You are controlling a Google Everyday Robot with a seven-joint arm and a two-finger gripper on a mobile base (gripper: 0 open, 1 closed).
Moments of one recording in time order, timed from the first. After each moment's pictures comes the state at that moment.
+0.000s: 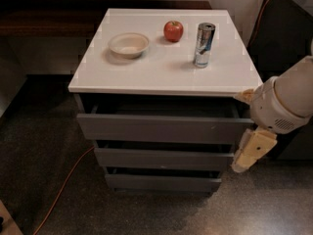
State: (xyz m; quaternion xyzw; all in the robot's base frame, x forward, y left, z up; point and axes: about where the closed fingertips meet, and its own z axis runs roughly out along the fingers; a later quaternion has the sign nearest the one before) arm 0.431 -0.195 0.854 -0.61 0.77 0.04 0.20
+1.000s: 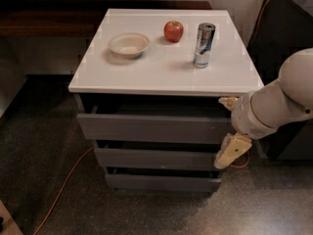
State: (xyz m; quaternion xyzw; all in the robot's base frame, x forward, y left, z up) arm 0.473 -0.182 0.797 -0.61 0.75 0.03 0.25
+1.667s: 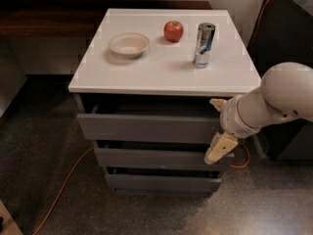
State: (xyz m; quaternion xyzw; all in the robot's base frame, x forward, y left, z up) arm 0.507 -0.171 0.762 -0.62 0.74 0.03 0.27
